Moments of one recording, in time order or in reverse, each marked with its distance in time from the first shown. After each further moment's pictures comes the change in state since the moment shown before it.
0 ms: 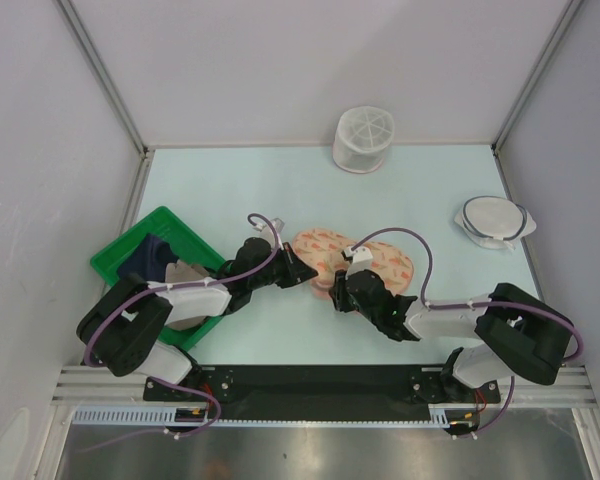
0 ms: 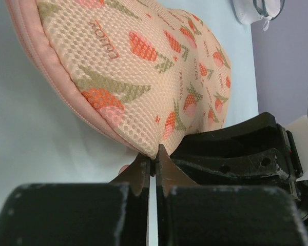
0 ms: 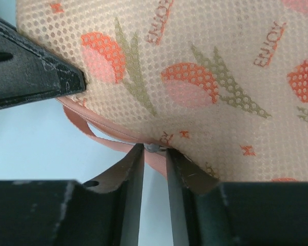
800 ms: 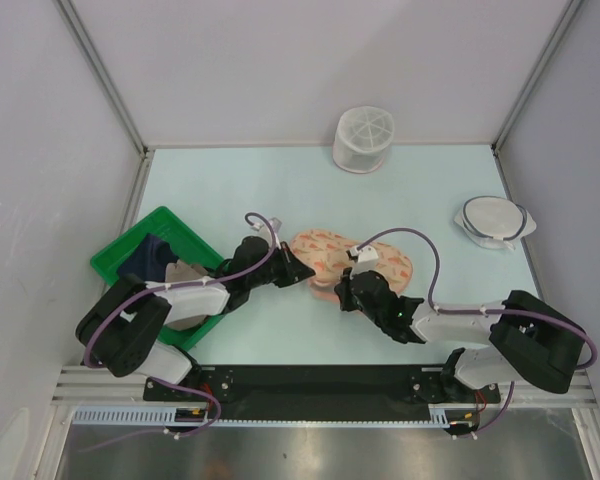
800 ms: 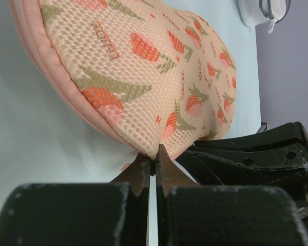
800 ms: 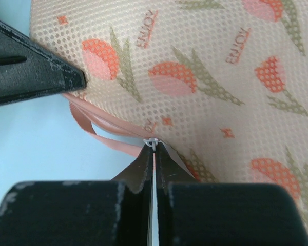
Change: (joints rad) left arm 0.025 -0.003 0.001 -0.026 0.004 0.003; right arm 0.004 -0.060 -0.010 -0.025 0.037 0.005
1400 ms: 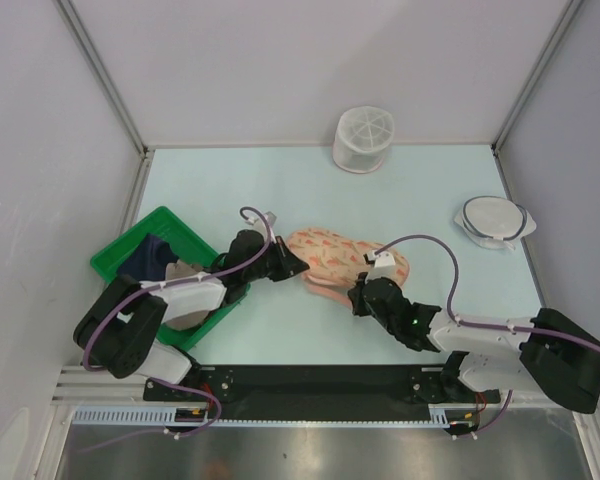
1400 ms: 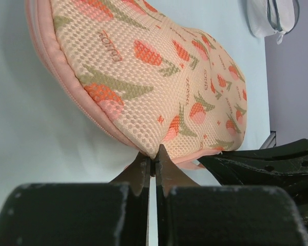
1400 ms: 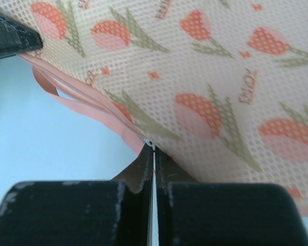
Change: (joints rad) left arm 0.054 -0.014 0.024 -0.059 0.008 0.047; right arm 0.004 -0.169 -0.075 -0.126 0.059 0.076
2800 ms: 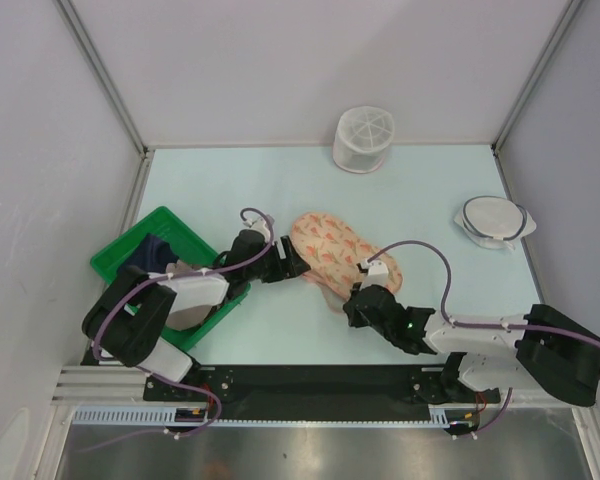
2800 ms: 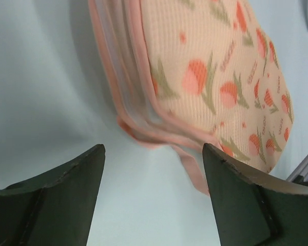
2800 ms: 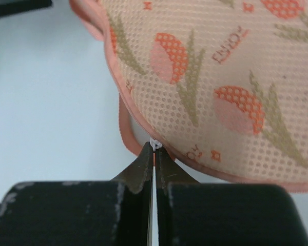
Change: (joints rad) left arm 0.040 0.078 0.035 -0.071 -0.055 0.107; right arm 0.072 -0.002 -0.005 -0.097 -0.024 0.111
